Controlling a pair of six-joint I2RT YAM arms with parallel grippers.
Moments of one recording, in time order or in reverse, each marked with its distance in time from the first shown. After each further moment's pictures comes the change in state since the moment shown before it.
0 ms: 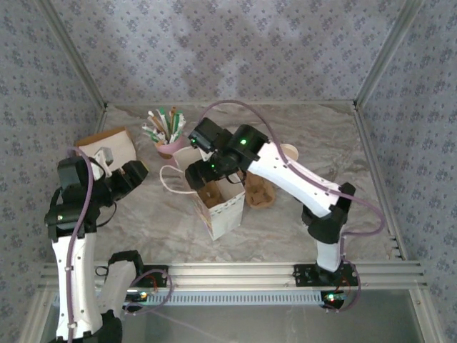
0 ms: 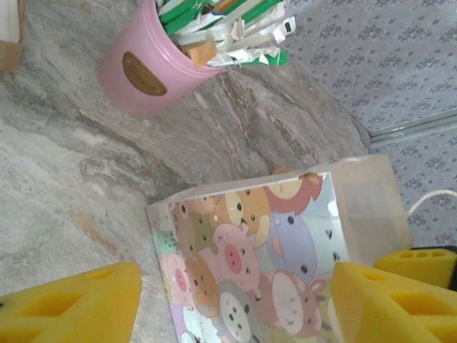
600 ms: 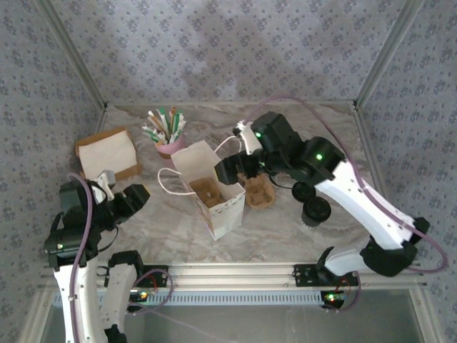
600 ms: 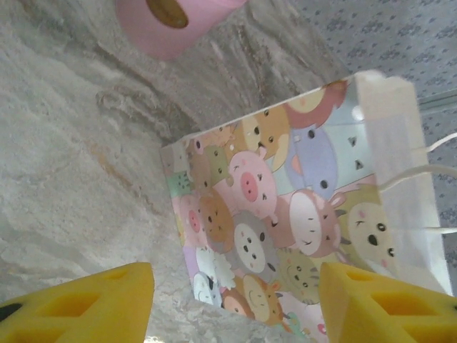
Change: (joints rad) left arm 0.000 -0.171 -0.077 -0.181 0.011 -0.009; right arm -0.142 -0.501 -0.422 0.263 -0.128 -0.074
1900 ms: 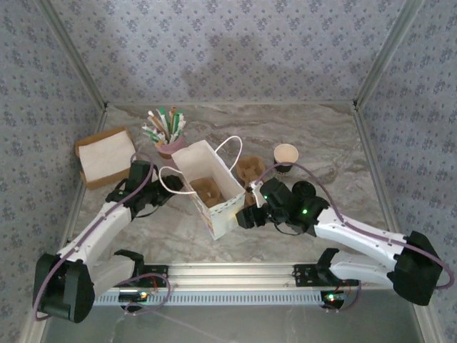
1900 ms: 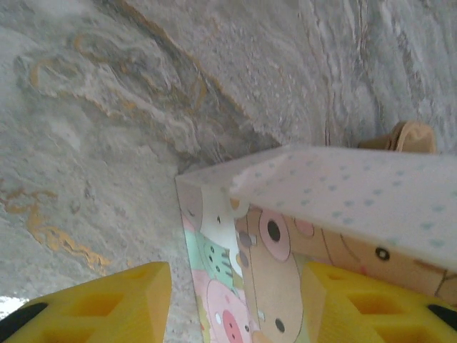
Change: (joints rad) left arm -0.394 0.474 -0.429 0.829 -0.230 -0.290; right arm 0.020 -0.270 -1.050 0.703 -0.043 0.102
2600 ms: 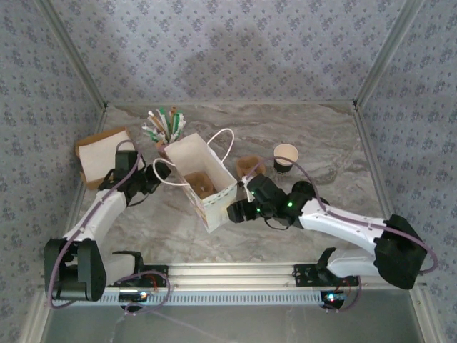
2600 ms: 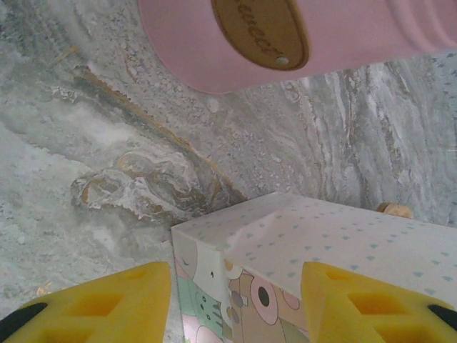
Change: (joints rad) left arm 0.205 0.132 0.083 0.064 0.093 0.076; right arm 0.023 0.142 0.089 -0.006 0.092 0.056
